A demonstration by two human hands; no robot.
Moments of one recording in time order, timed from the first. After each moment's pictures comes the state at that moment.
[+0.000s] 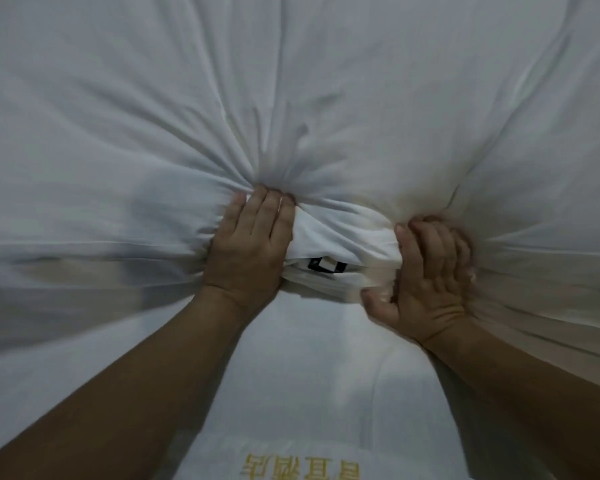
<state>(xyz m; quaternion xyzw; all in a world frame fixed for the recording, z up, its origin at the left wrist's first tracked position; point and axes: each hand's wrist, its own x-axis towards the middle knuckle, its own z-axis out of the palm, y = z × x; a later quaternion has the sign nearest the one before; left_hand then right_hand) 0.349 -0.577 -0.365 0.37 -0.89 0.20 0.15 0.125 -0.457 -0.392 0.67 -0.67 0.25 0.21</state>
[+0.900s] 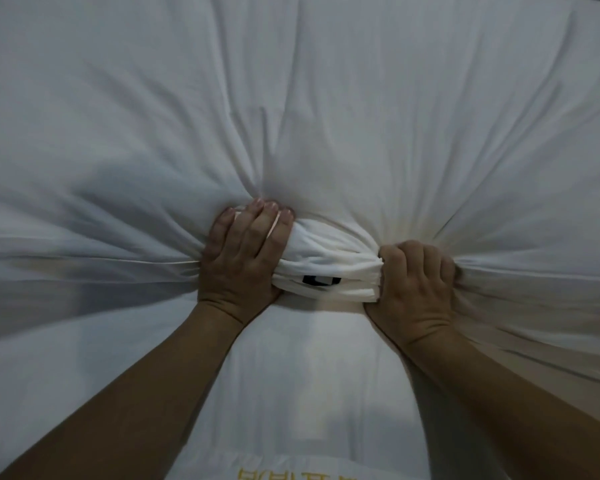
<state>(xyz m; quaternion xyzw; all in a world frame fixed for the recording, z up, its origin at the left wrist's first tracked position) 0.355 -0.576 -0.397 0.37 -0.85 0.21 0.31 0.142 -0.470 -0.385 0.64 -0.71 0.19 0.24</state>
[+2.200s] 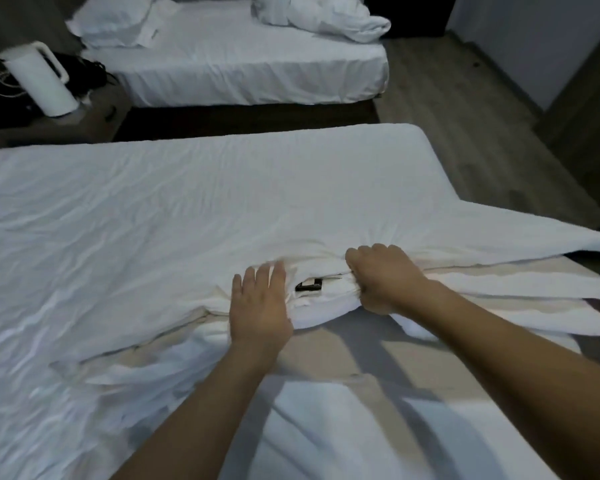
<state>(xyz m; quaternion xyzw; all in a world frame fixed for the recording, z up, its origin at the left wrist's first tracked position) 0.426 -0.265 -0.066 0.54 -0.84 0.01 0.01 0.209 -0.229 0.005 0.72 -0.68 -0.08 -0.05</state>
